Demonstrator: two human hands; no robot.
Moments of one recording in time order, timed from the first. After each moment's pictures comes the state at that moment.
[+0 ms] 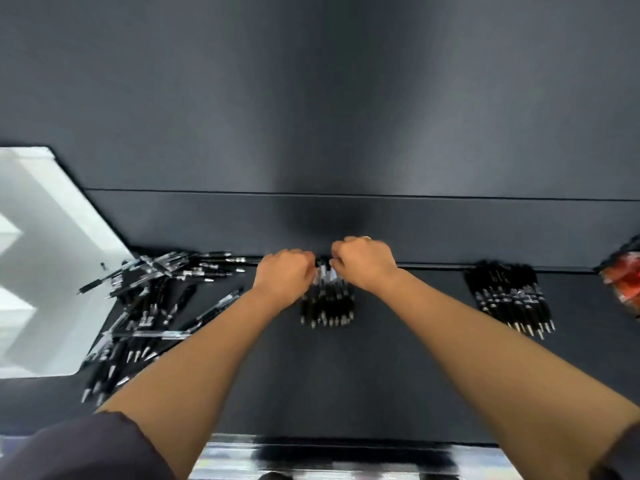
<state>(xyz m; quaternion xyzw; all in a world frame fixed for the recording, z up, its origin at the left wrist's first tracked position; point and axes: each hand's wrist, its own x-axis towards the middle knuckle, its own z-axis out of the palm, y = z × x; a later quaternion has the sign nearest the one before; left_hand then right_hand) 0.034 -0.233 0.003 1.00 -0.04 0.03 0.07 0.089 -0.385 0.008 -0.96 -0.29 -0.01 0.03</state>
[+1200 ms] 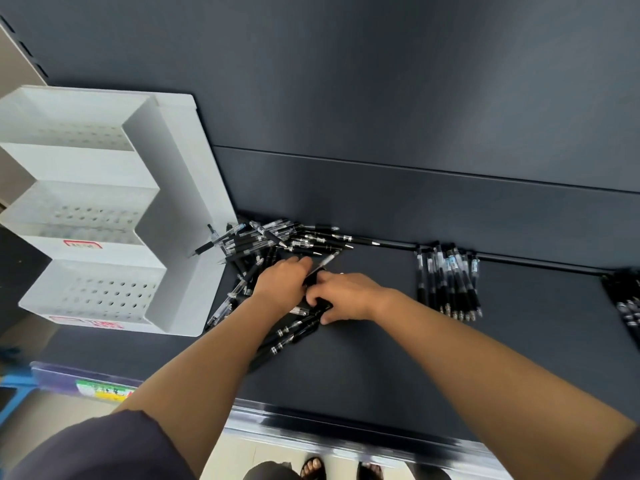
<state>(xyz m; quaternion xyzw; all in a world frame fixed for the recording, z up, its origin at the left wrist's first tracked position) -0.030 -0.036 -0.055 0.99 0.04 -0.10 0.12 0.021 -0.176 -0.047 -0.84 -0.47 0.26 0.02</state>
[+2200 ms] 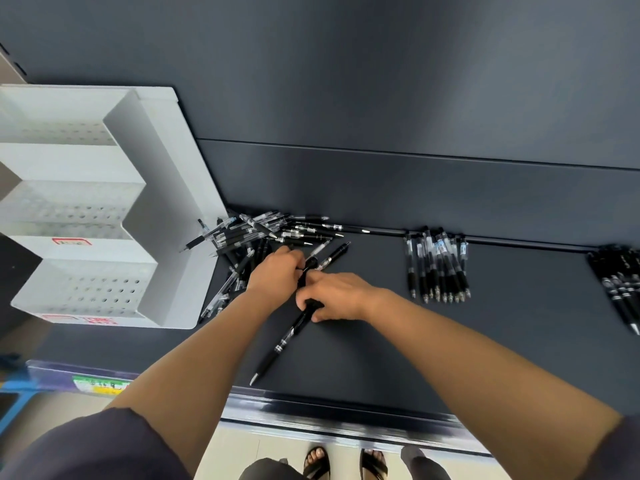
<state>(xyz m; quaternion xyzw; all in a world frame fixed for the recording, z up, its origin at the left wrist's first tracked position) -0.035 -0.042 -0.055 0.97 0.09 -0.09 0.20 0.001 -0.186 -0.048 -0.83 -0.48 0.26 0.05</state>
